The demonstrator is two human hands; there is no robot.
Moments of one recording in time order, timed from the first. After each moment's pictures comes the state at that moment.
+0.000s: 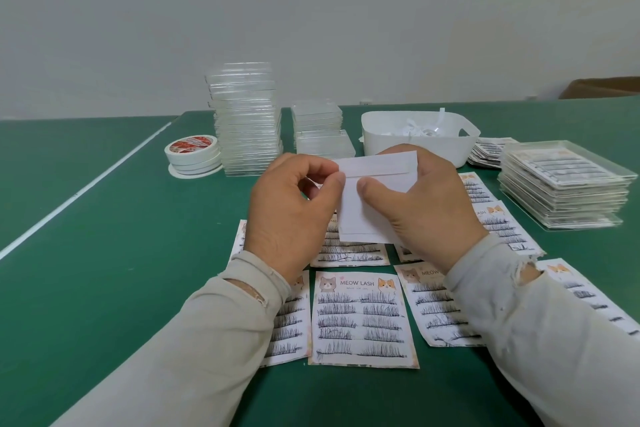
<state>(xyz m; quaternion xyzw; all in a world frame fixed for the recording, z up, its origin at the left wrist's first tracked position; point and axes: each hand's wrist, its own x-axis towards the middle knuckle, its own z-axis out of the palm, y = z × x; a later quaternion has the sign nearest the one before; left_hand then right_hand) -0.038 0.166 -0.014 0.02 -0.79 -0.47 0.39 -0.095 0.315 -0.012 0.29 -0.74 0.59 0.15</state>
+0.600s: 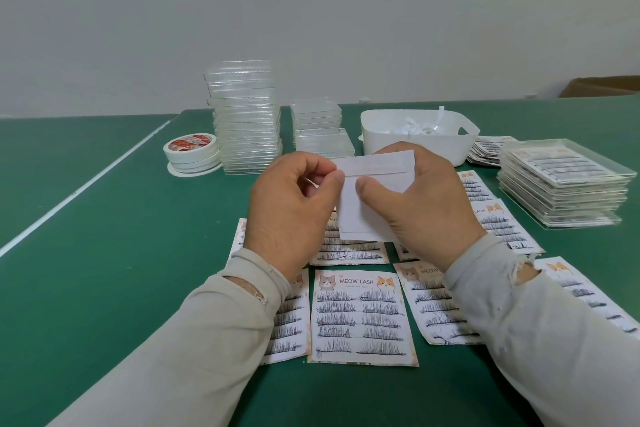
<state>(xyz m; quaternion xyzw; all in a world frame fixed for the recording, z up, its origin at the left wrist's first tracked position) -0.042 0.164 -0.017 0.03 -0.79 -0.49 0.37 -0.094 0.316 -0.012 0.31 -0.74 0.58 0.15</state>
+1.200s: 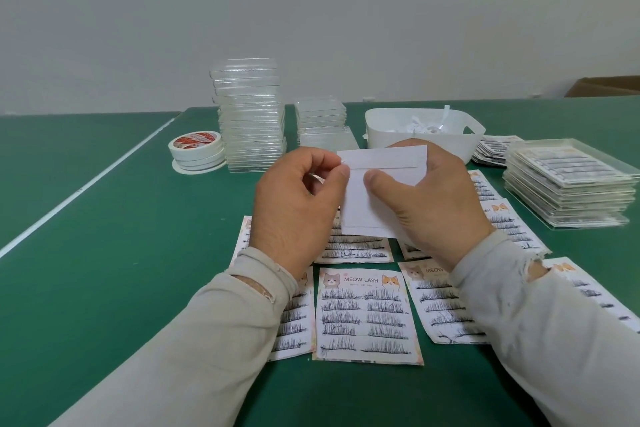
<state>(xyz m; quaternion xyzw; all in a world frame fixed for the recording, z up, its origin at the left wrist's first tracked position) -0.037 0.168 -0.014 0.01 -0.77 -0.50 0.39 -0.096 0.314 -0.012 0.27 -0.73 0.61 0.15</state>
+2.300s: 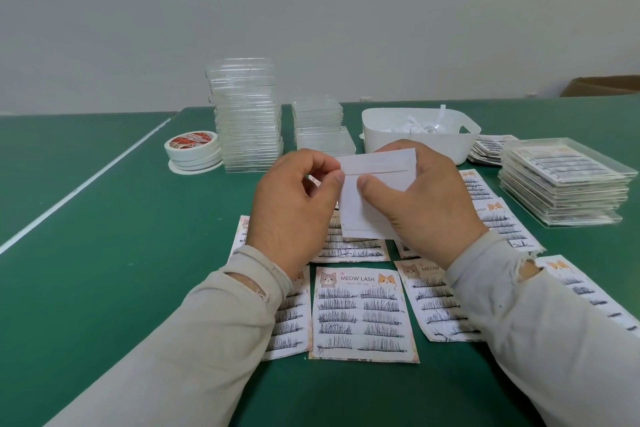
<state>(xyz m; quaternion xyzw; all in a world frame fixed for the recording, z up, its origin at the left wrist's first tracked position) -0.040 0.162 -0.017 0.01 -0.80 -0.47 0.36 -0.094 0.315 -0.012 0.31 -0.74 0.58 0.15</state>
